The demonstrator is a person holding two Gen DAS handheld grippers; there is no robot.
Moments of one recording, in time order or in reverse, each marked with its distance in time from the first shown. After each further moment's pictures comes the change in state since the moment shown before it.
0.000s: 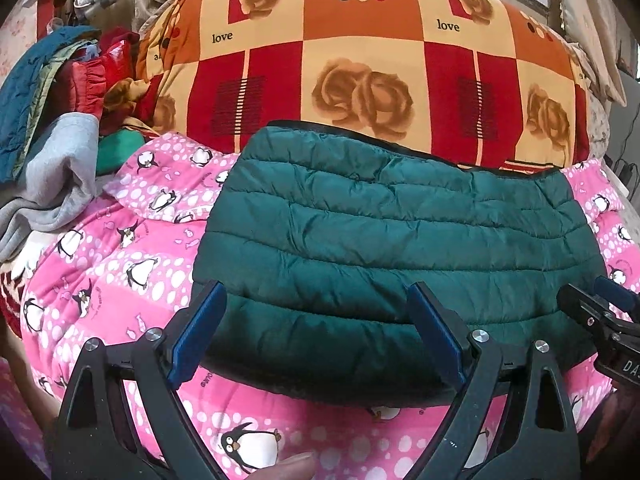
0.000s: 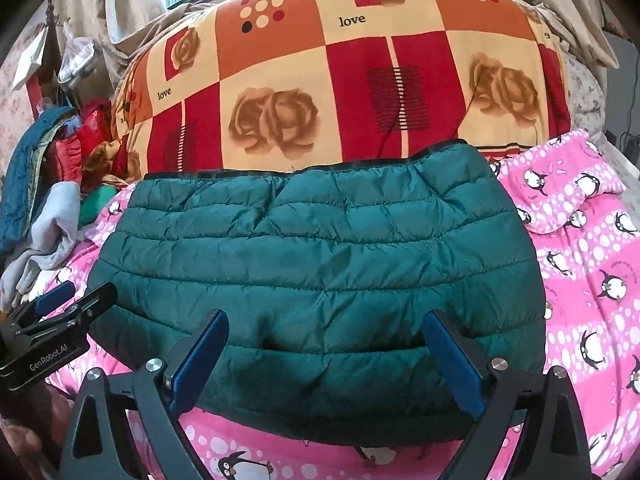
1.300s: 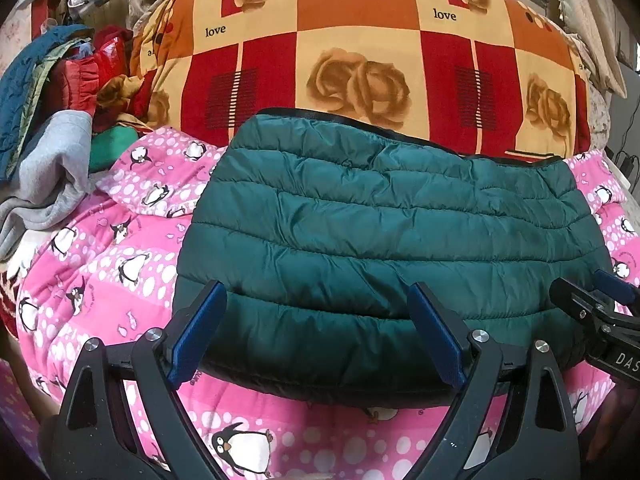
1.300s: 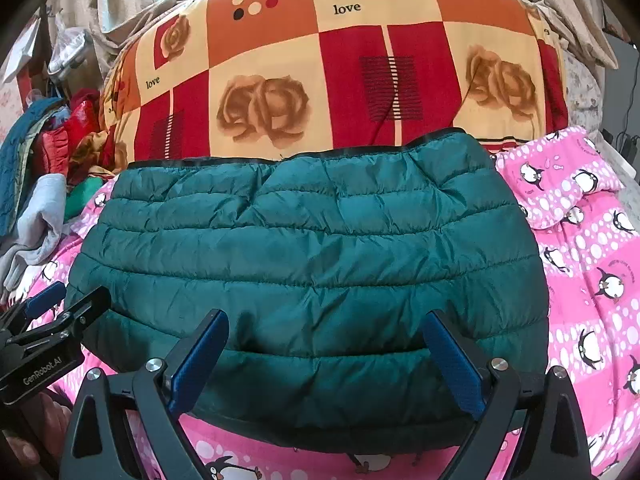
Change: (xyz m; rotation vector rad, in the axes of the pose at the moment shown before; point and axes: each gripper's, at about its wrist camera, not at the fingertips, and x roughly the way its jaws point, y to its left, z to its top) left arm 0.011 -0.007 -0.005 0.014 0.021 0.000; right arm 0.014 -0.001 -0.002 -0.006 0.032 -0.037
